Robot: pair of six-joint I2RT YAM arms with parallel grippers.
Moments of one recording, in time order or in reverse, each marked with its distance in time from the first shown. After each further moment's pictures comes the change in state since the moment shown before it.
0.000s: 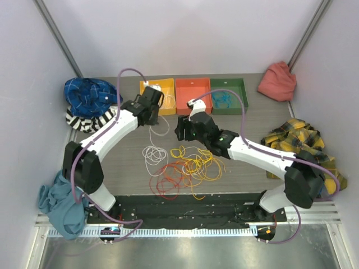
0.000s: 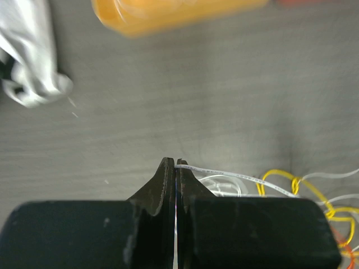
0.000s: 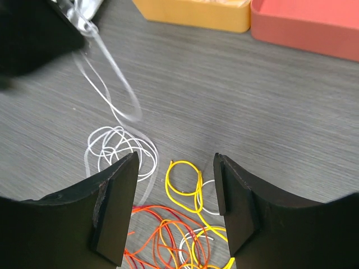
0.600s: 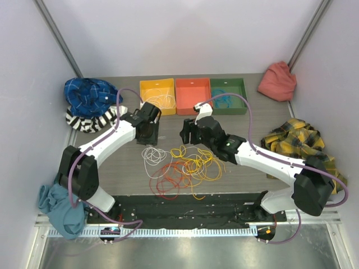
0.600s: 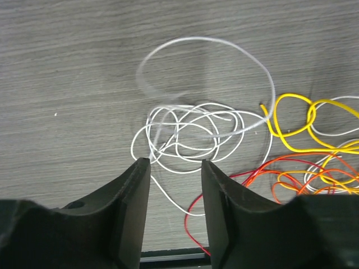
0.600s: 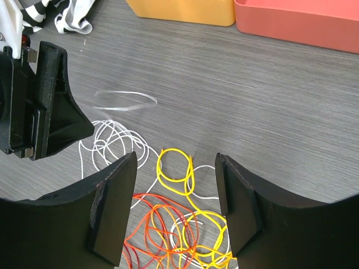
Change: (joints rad) left arm -0.001 -0.024 -0.240 -0.100 0.200 -0.151; right arm -0.004 -0.136 -0.102 0.002 0.022 0.002
